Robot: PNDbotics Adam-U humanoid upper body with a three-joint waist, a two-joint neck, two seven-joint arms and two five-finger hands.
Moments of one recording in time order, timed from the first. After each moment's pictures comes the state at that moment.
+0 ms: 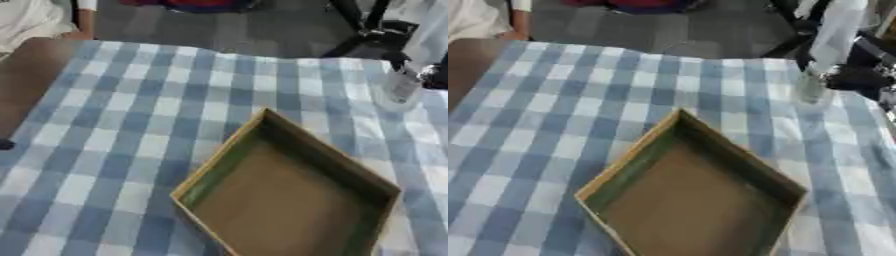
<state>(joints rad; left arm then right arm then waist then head) -0.21 0.31 0.21 -1.98 0.15 0.05 -0.17 -0.80 -0.76 0.01 -1.25 -0.32 -0.14 0.45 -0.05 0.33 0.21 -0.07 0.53</state>
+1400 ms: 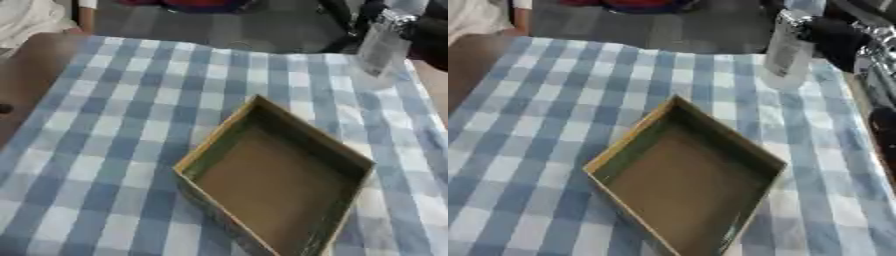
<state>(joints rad) -0.16 0.32 0.26 -1.95 0.17 0.08 -0.07 -0.77 -0.57 0.09 -1.54 -0.33 0.27 0.26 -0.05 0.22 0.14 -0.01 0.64</state>
